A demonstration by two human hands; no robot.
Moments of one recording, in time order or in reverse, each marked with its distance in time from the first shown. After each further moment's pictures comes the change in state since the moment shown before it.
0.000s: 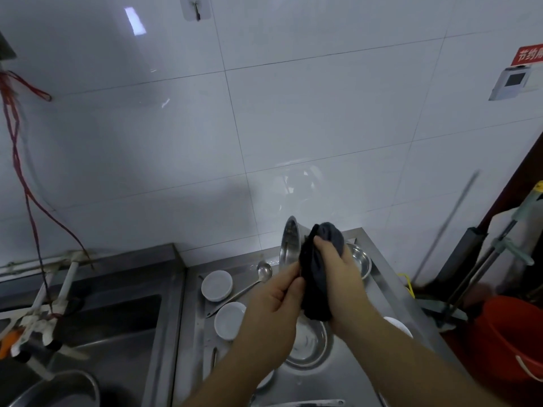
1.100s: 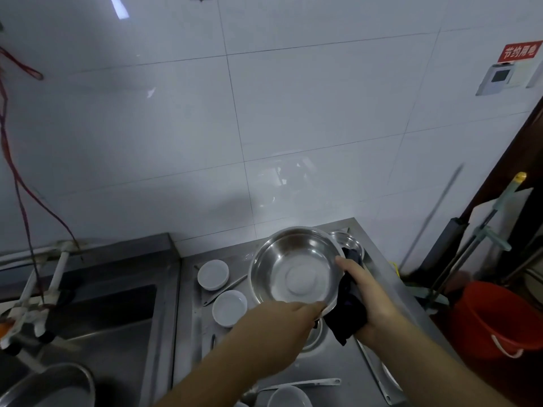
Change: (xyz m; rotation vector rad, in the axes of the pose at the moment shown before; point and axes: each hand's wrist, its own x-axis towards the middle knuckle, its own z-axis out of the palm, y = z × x) left_hand -0.020 -0.045 -0.031 1.015 -0.568 0.265; right_hand -0.018 0.028 -0.053 0.115 0.023 0.270
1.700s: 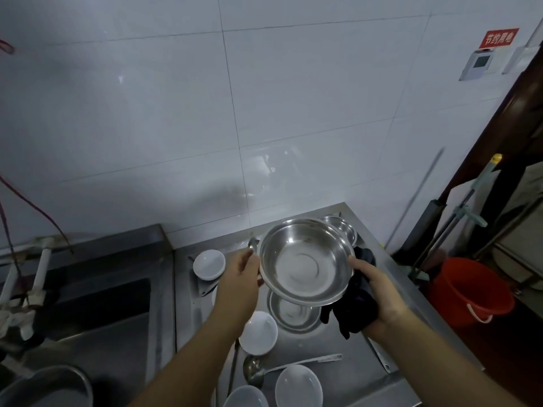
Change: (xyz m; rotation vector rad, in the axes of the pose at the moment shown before) left_hand -0.009 -0.067 0.013 -1.281 0.518 -0.722; right_hand -0.001 0.041 -0.011 0.038 0.077 -0.022
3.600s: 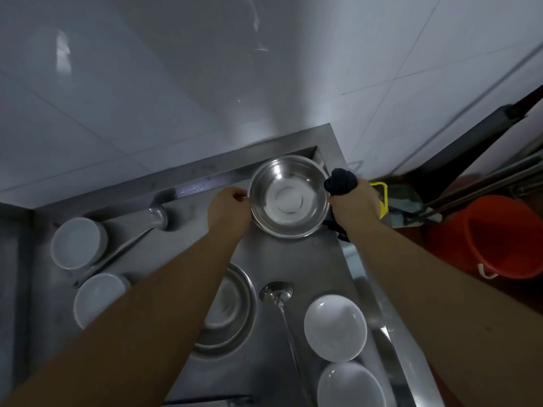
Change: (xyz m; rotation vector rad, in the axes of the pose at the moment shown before) left_hand 0.374 -0.161 0.286 0.577 0.187 -0.299; right_hand 0.483 -0.111 -0.181 -1.321 0.435 -0.200
